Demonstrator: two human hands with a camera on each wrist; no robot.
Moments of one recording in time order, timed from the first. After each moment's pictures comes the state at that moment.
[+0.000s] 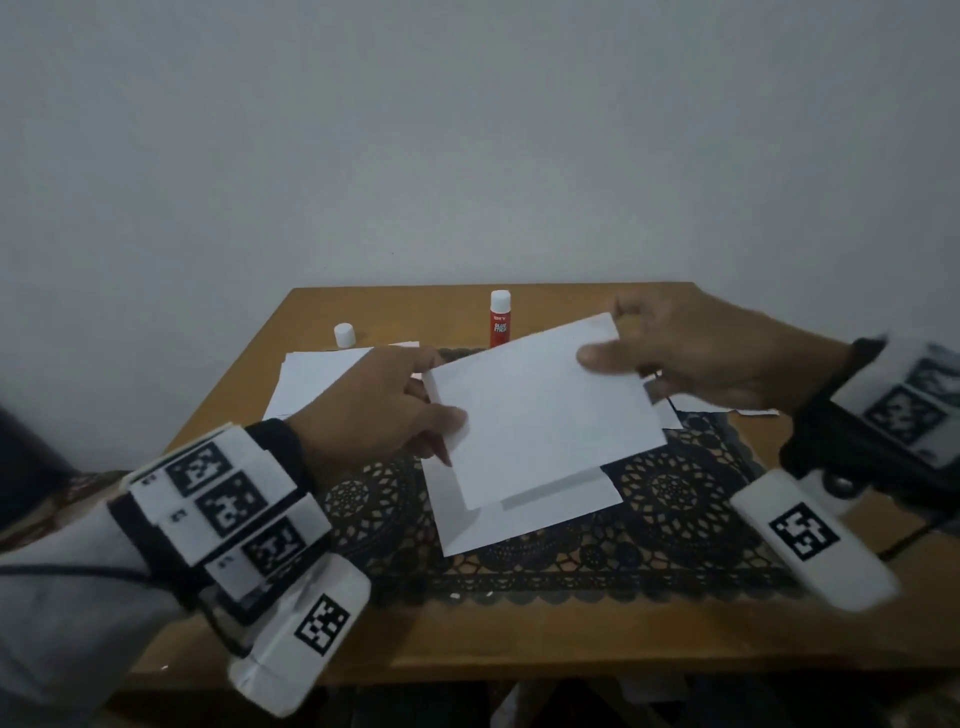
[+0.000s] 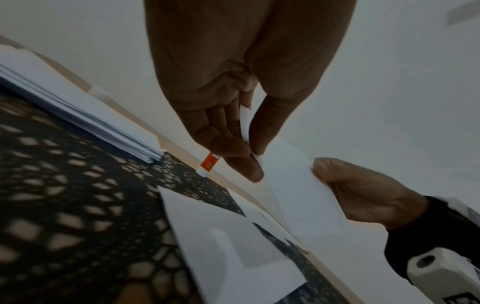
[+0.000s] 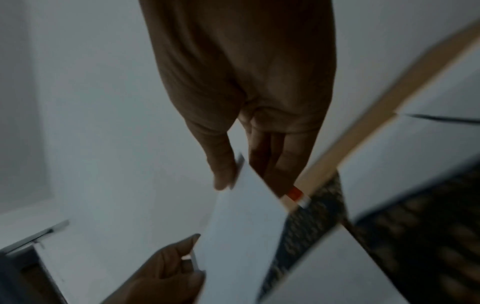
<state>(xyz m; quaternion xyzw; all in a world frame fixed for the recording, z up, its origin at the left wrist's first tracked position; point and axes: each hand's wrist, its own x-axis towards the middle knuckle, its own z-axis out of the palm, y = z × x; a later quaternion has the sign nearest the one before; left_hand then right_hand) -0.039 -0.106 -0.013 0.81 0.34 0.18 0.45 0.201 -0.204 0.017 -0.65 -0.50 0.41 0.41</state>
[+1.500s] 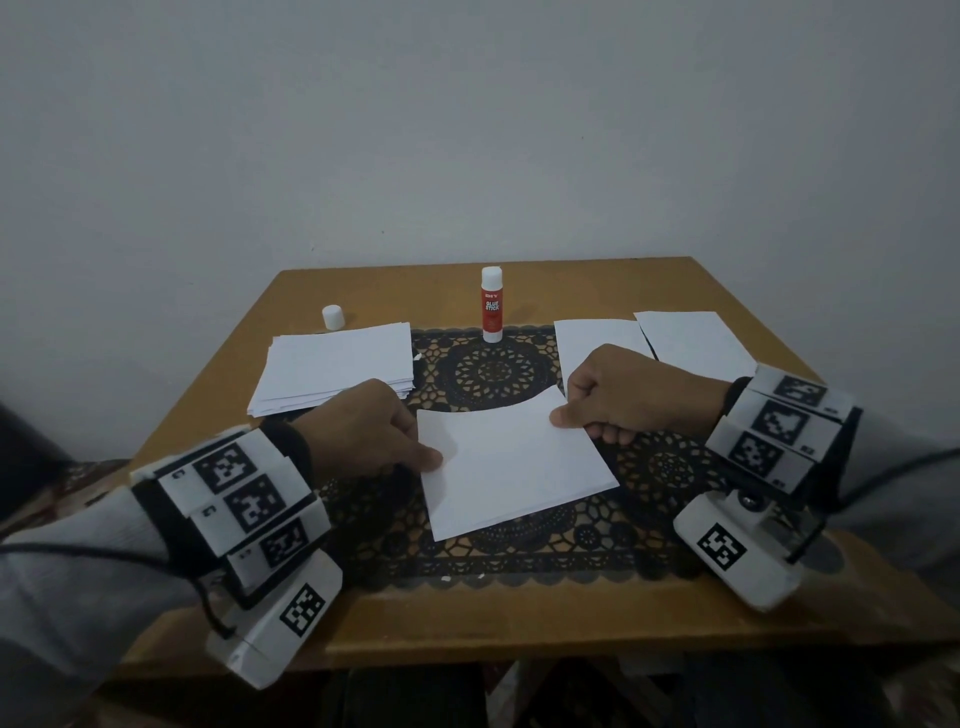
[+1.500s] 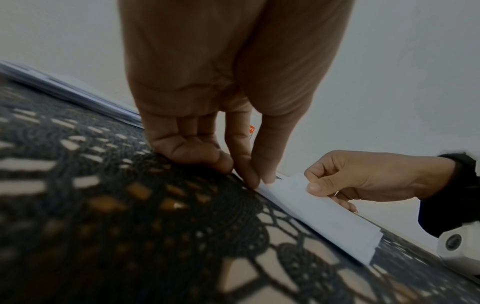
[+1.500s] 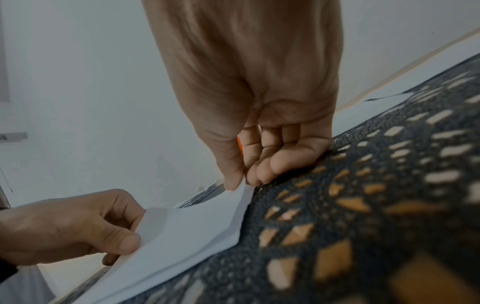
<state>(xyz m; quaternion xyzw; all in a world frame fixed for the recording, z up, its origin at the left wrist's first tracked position) -0.035 -0.097 -0.039 0.83 0.47 -0.02 0.31 0.206 -0.175 -0.056 -0.74 -0.58 0.28 0.18</state>
